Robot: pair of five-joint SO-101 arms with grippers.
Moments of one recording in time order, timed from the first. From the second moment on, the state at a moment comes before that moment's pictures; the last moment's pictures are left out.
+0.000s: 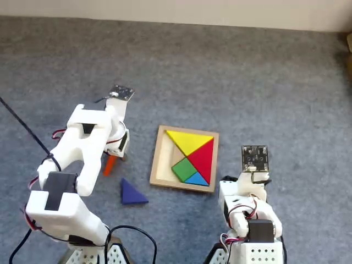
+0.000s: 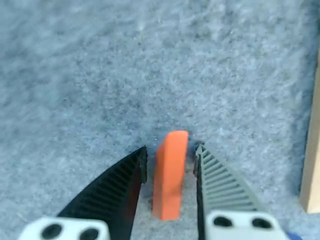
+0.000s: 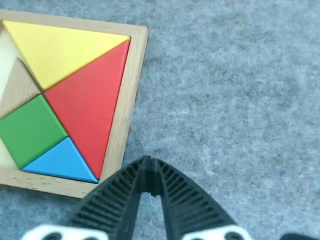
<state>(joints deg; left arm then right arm) -6.1 9.8 26.8 63.5 -7.8 -6.7 -104.3 95.8 64.7 2.6</state>
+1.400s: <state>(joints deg) -10.2 10.9 25.5 67.9 -20.3 -6.7 -104.3 95.8 64.7 2.6</state>
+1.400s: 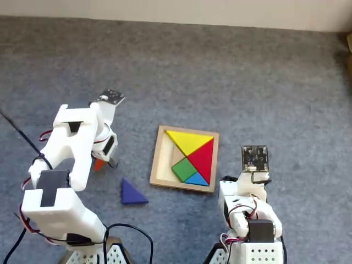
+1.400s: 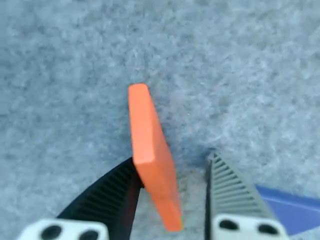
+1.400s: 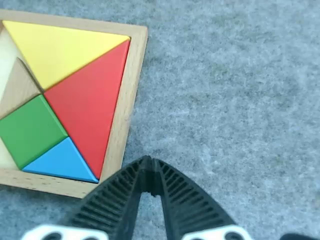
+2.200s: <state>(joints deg) -8.2 10.9 21.7 76.0 -15.3 -6.7 -104.3 95.8 64.7 2.6</state>
